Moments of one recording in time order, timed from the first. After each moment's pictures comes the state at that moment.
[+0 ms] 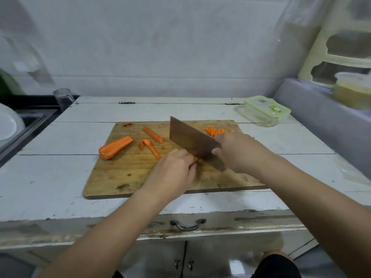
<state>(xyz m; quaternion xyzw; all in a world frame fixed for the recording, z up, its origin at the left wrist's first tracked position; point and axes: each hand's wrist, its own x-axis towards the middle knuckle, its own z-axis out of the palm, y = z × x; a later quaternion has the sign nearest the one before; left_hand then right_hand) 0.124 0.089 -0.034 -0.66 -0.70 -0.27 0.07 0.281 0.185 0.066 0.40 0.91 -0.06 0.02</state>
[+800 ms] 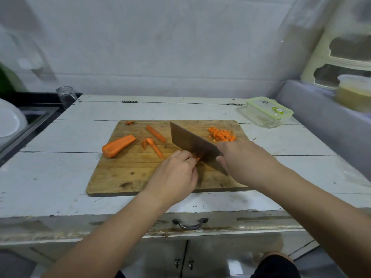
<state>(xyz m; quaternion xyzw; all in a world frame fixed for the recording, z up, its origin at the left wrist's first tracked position) 0.127 0.081 -0.036 -0.67 -0.70 -0.26 0.07 0.290 0.166 0.063 0.37 0.93 0.00 0.04</state>
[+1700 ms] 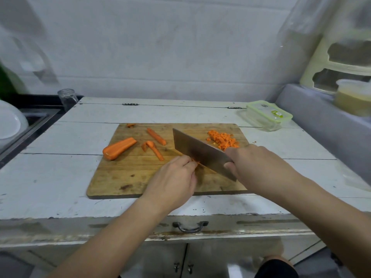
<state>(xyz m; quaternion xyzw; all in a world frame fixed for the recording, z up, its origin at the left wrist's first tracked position) 0.130 0.074 -0.038 -0.66 -0.70 -0.26 0.08 0.311 0.163 0.067 0.37 0.93 0.02 0.03</state>
